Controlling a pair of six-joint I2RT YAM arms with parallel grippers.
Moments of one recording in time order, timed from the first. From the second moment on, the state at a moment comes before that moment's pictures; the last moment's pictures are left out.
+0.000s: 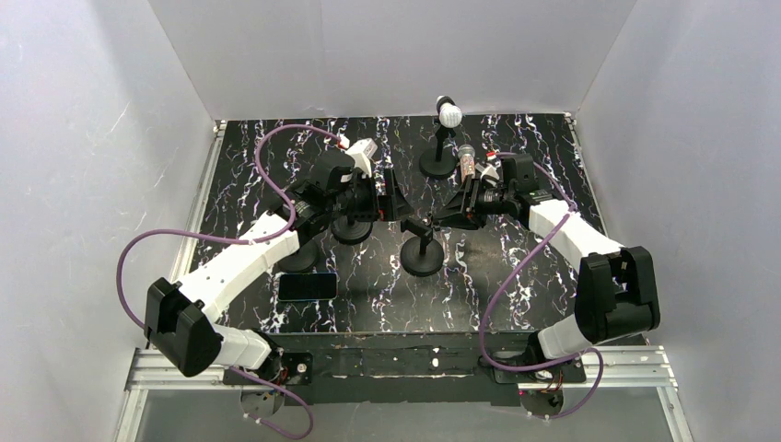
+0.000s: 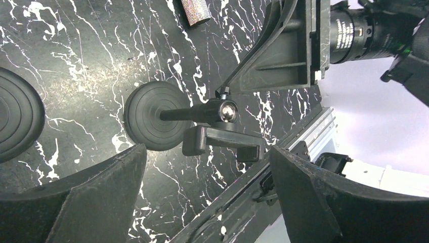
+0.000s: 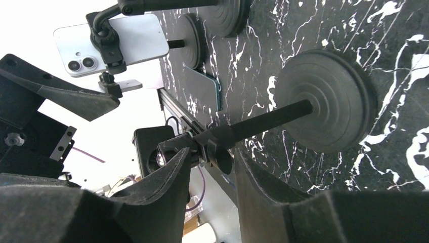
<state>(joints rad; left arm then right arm) -0.65 1.34 1.18 -0.40 0.25 -0.60 0.25 1.48 0.96 -0.27 -0.86 0.78</state>
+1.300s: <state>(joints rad) -0.65 1.31 1.18 -0.46 0.18 -0.55 0.26 1.50 1.06 -0.48 -0.81 0.64</state>
